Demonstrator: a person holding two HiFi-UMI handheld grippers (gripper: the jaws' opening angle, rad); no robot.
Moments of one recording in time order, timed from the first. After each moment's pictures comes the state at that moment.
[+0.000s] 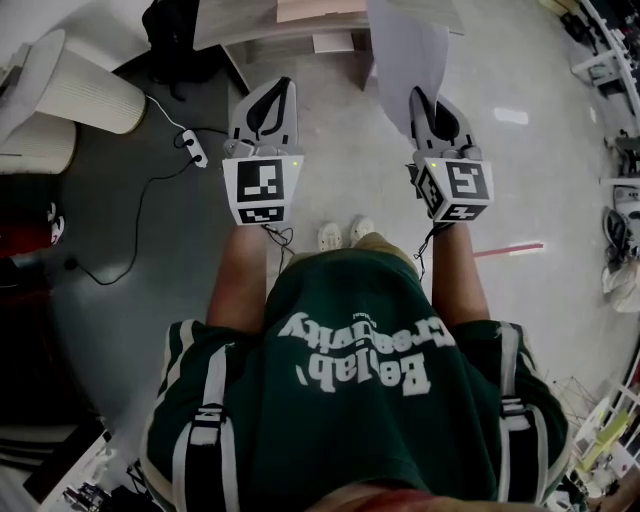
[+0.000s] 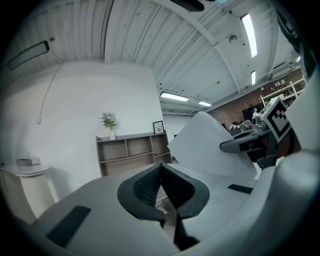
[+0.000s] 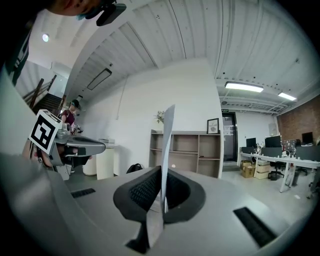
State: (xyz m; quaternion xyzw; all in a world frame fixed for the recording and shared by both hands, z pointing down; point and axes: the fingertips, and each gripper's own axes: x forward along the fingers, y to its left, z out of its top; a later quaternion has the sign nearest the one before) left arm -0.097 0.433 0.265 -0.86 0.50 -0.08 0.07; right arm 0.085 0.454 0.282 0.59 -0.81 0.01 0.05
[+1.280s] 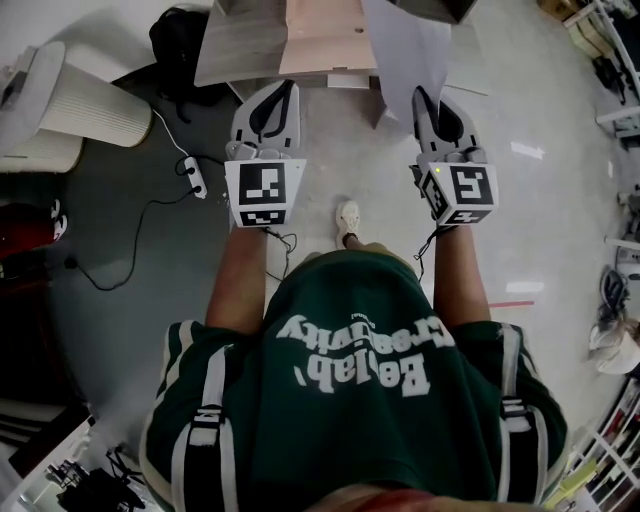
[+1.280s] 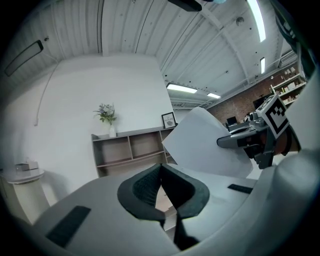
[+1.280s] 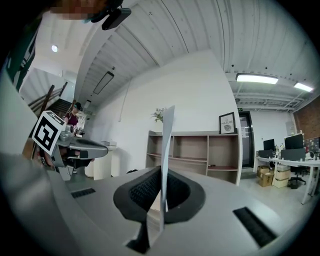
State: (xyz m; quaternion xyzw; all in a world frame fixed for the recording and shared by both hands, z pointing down) left arm -0.037 0.187 0.269 -0.83 0.55 -0.10 0.07; right arm 0.140 0.187 0.277 0.52 -0.85 -0.01 0.04
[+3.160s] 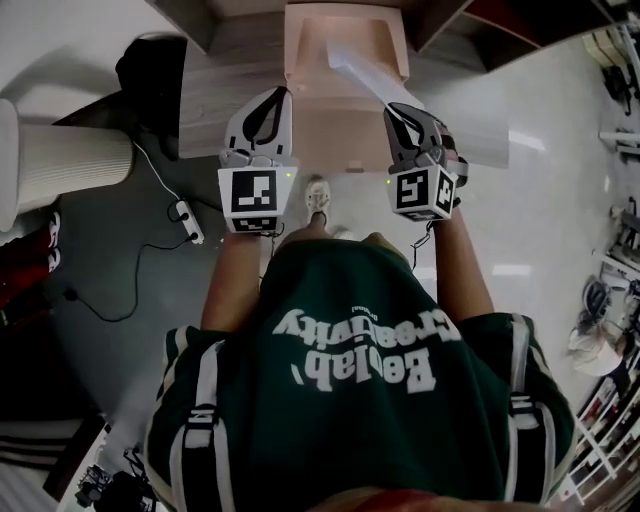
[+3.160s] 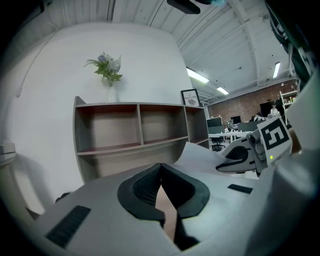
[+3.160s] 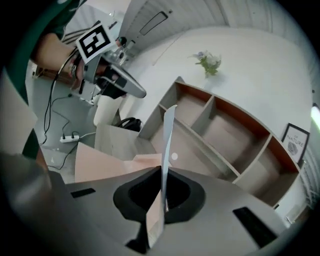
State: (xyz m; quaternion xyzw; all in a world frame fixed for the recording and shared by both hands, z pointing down) left arm -0.099 -0.198 0.346 -0.84 0.53 -0.13 0.00; right arm 0.054 -0.190 0.417 0.41 -0.82 -0.17 0.36
